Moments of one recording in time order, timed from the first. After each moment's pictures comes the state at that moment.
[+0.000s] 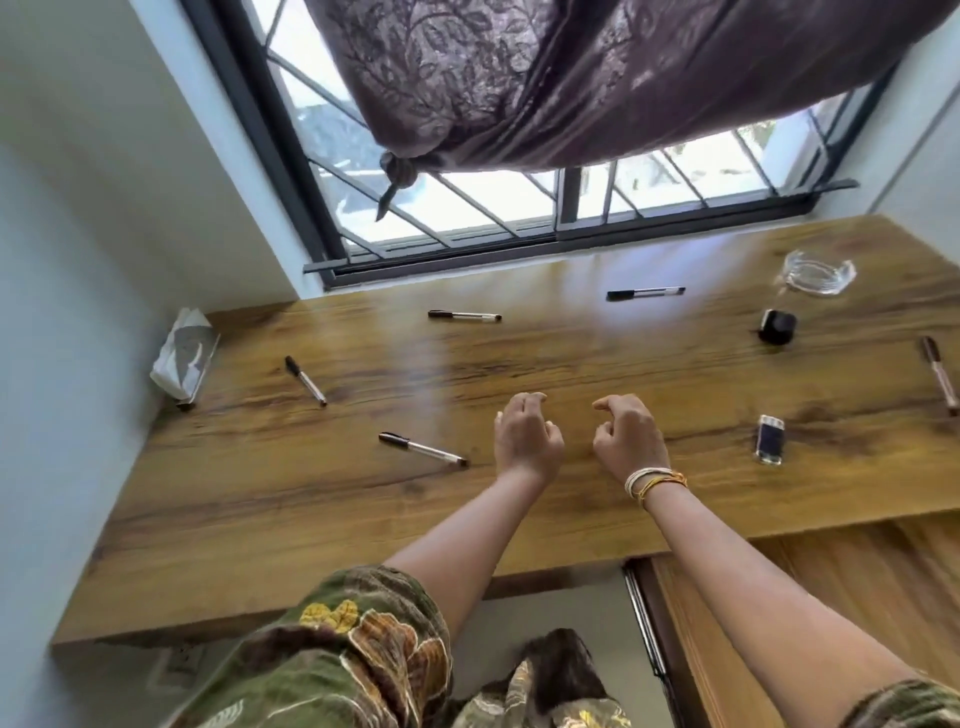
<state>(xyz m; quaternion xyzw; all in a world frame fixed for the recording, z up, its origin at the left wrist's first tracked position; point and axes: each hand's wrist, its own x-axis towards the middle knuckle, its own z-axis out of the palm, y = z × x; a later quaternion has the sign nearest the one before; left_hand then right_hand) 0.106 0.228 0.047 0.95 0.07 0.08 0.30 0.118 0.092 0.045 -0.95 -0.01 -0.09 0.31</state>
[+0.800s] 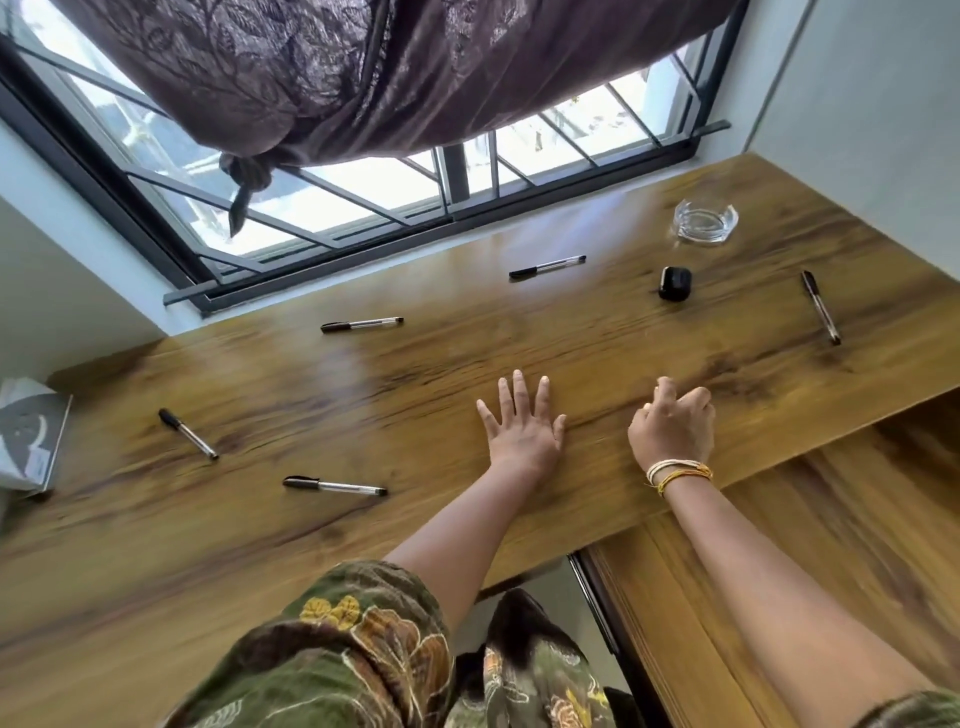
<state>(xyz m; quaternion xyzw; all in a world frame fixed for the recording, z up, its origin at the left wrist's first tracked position) 0.137 0.144 0.032 0.98 -0.09 -0.17 0.09 0.109 -0.025 0.029 -0.94 0.27 -0.11 0.15</state>
